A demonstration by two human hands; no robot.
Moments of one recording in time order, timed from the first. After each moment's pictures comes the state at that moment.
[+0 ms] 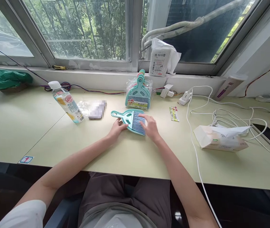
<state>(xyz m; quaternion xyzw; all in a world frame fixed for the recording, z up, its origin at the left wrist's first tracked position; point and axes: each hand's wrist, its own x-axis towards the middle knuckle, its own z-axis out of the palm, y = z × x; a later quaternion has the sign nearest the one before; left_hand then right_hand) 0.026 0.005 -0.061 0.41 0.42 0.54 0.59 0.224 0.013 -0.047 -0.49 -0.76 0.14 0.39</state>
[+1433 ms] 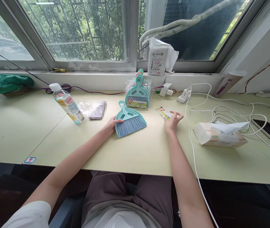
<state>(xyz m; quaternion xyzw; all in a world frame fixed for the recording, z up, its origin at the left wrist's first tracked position) -0.005 0.037 -0.060 0.39 0.40 0.50 0.66 0.326 0.064 -0.096 -0.73 -0.53 0.03 0.43</state>
